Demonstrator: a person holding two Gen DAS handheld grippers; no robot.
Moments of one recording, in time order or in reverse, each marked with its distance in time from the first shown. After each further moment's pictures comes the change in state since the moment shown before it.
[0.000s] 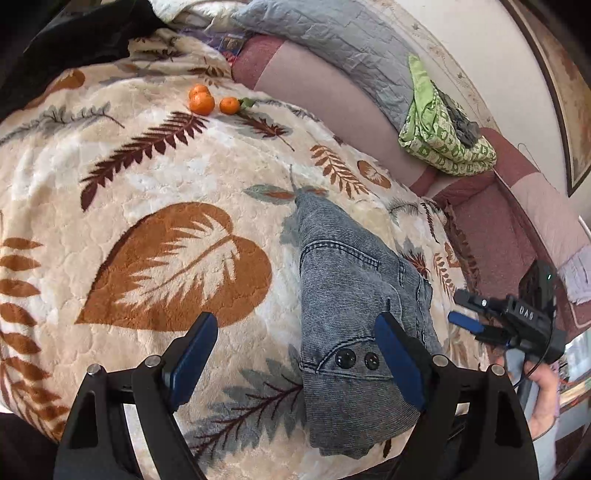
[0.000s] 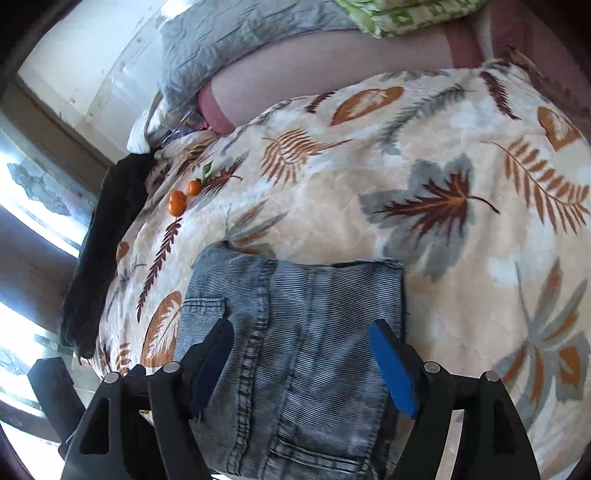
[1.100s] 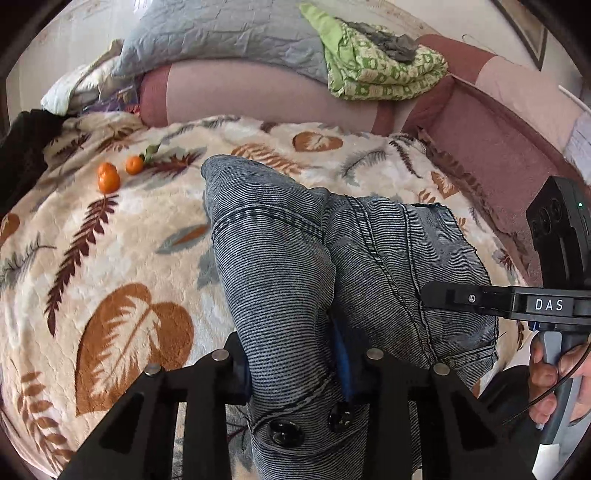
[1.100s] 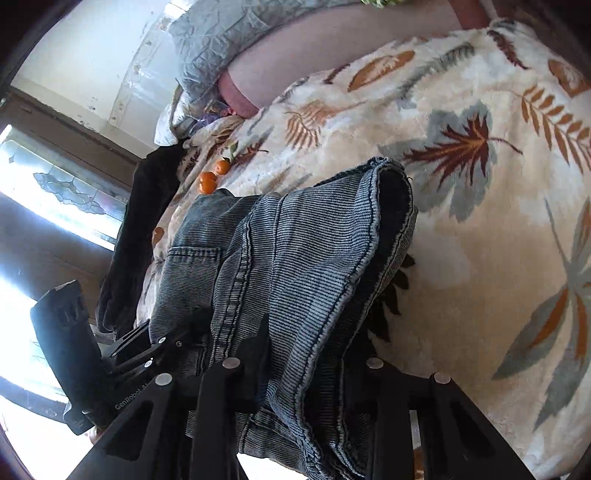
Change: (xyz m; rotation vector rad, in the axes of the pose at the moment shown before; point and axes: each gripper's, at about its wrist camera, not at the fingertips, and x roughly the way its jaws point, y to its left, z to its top) left arm 0.020 -0.120 0.008 0.454 0.023 0.137; right arm 0.006 0.026 -0.018 -0.057 0.012 0.182
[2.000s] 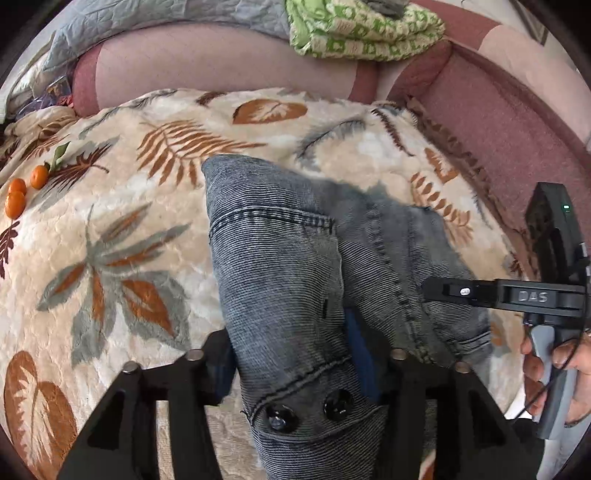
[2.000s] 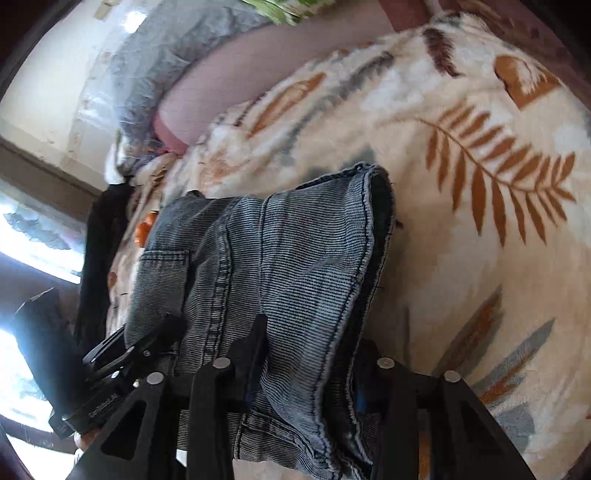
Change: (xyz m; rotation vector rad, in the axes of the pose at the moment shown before) left arm 0.131 -0.061 0.041 0.021 0.135 -0.025; right arm -0.007 -0.139 0.059 0.168 0.036 -0.173
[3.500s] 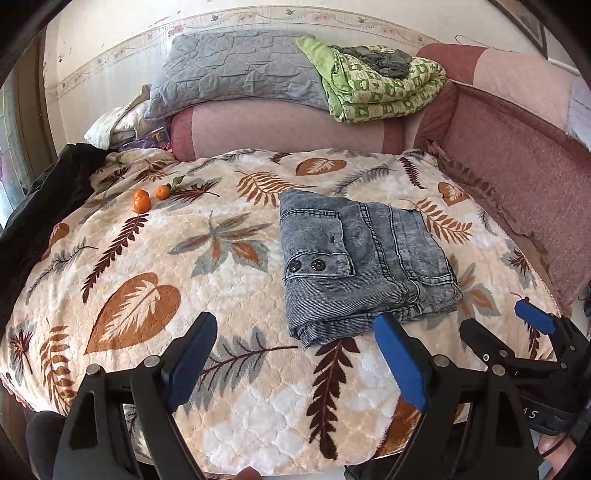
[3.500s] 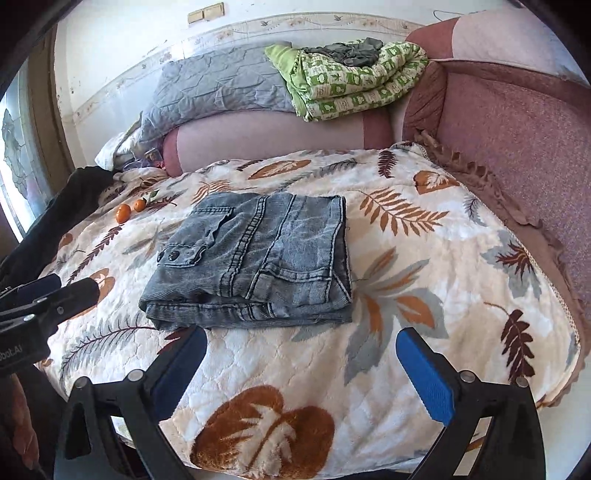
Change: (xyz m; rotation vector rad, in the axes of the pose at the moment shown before) left arm -0.144 -0.050 -0.109 -0.031 -0.257 0.264; right arm -0.107 0.077 -0.175 -0.324 -0.484 -0.341
